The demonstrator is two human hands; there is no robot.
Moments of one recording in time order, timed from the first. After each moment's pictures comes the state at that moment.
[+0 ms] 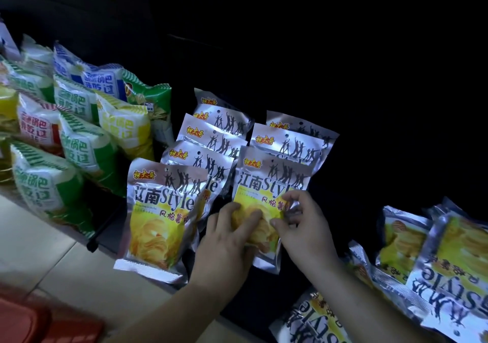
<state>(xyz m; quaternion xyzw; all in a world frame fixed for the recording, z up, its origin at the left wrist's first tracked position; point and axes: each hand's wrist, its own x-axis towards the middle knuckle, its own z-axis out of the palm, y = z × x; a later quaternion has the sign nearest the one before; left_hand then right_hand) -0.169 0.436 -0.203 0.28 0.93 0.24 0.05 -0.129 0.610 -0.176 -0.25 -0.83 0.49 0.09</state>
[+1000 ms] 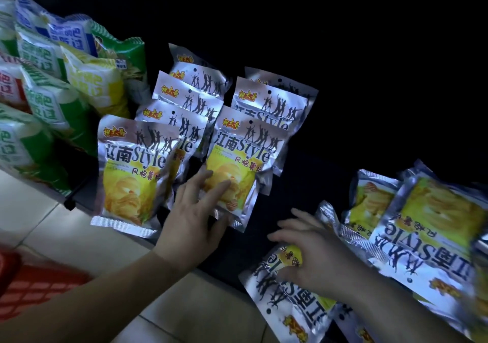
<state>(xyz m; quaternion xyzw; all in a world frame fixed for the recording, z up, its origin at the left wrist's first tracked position) -0.148 0.425 -0.213 0.31 0.90 0.29 -0.03 -0.027 0.660 -0.161 -0.05 -0.94 0.25 -0.21</state>
